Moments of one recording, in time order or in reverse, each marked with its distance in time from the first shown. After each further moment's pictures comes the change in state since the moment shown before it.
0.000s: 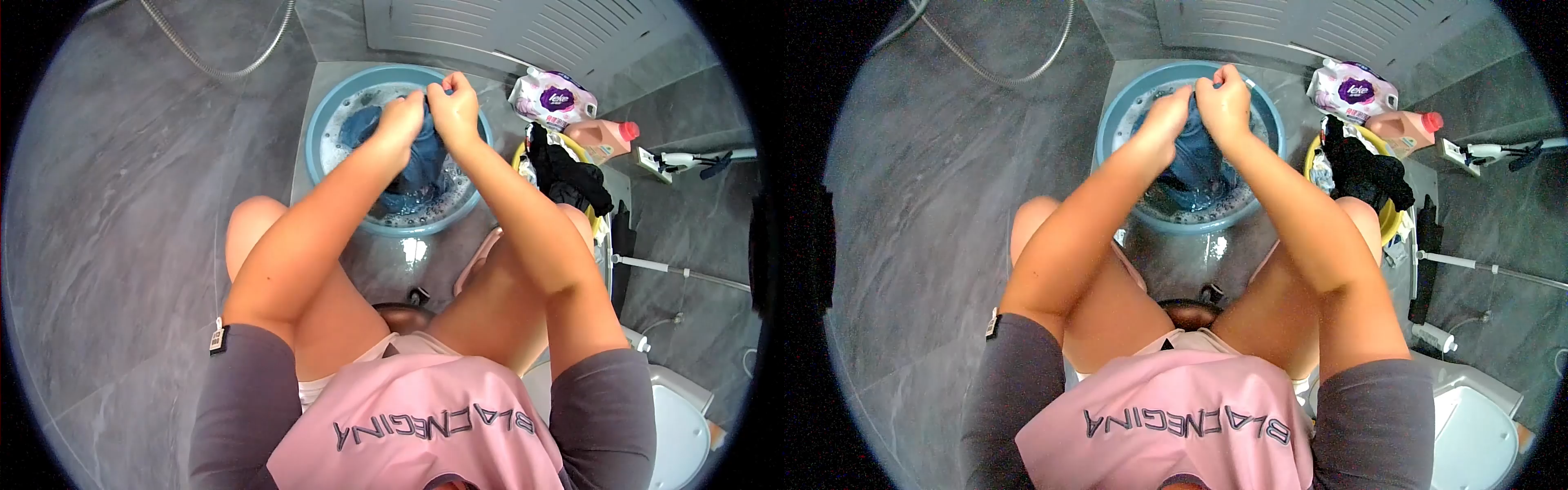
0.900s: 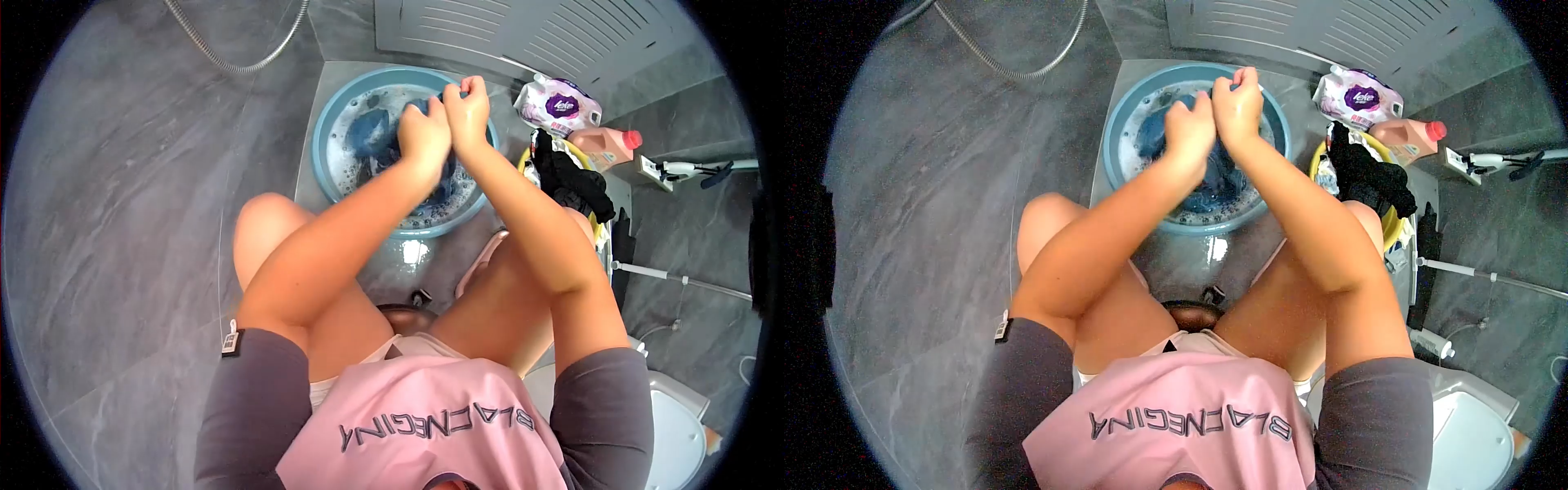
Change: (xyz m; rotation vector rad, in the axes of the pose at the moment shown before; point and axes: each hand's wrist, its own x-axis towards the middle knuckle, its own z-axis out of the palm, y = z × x) left_hand -0.014 -0.009 0.015 0.267 0.327 0.235; right_hand -0.001 -0.002 0.001 0.031 0.038 0.015
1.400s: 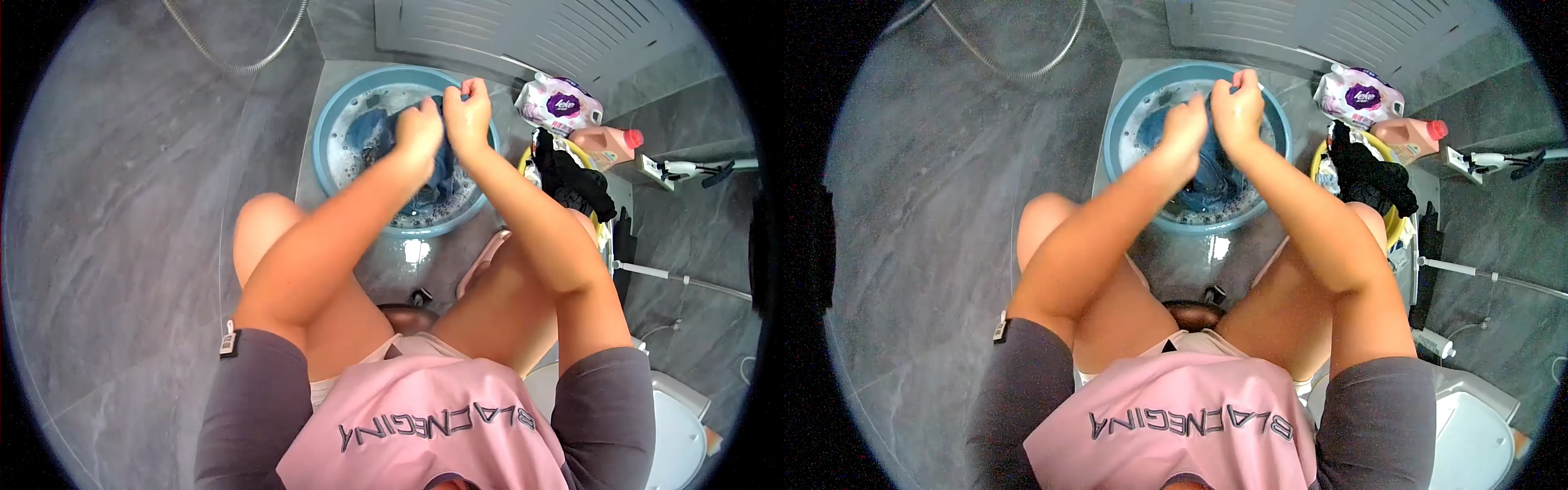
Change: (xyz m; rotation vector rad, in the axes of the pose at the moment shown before) left_hand -0.004 0.011 -0.008 -0.136 -0.171 -0.208; right_hand -0.004 -0.005 -0.001 -0.035 0.053 0.002
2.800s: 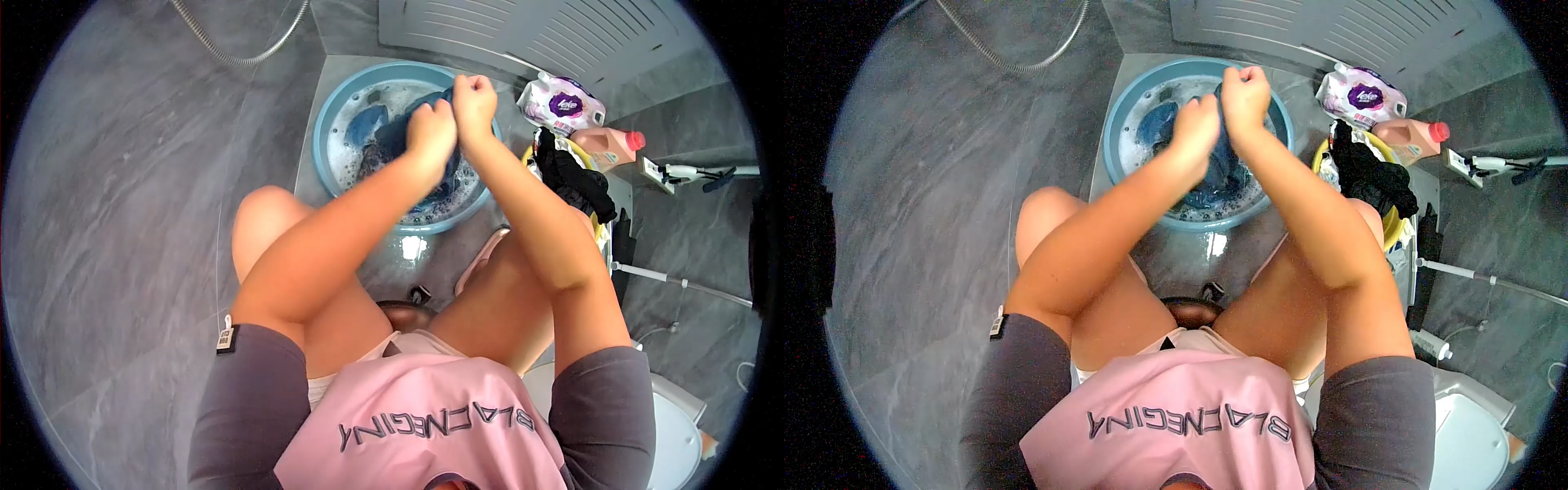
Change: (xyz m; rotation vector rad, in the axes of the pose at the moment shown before) left_hand 0.010 -0.019 0.012 0.082 0.002 0.109; right_hand 0.014 0.015 0.016 0.117 0.108 0.166
